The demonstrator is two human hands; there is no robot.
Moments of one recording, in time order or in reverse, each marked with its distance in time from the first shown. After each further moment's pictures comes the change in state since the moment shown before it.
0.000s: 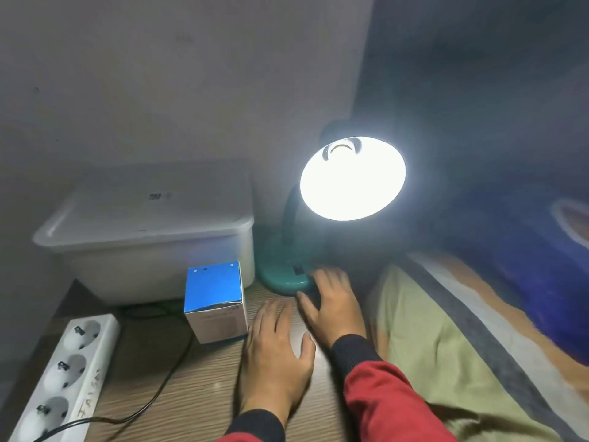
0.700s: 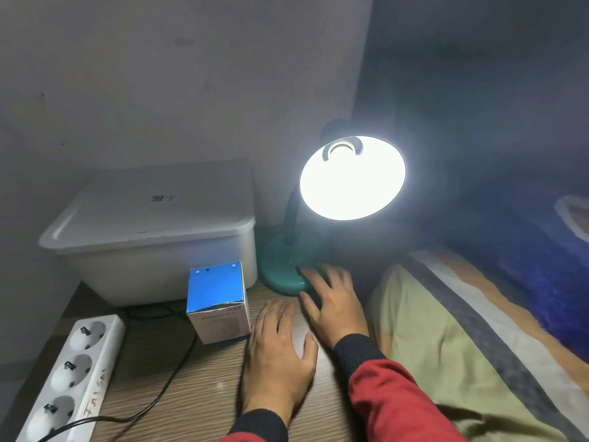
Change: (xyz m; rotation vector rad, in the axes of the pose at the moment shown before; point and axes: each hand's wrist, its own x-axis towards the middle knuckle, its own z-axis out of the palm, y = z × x) left_hand -0.002 0.006 -0.004 0.050 -0.016 -0.015; right_hand 0.002 0.000 -0.004 -0.027 -0.007 -0.077
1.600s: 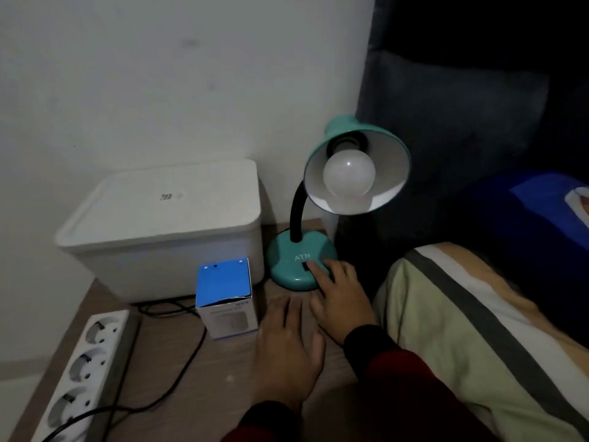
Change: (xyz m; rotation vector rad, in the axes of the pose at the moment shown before) left_hand -0.001 0.000 -0.003 -0.008 0.084 0.082; right_hand 0.004 -0.005 -0.011 -0.041 -0.258 0.022
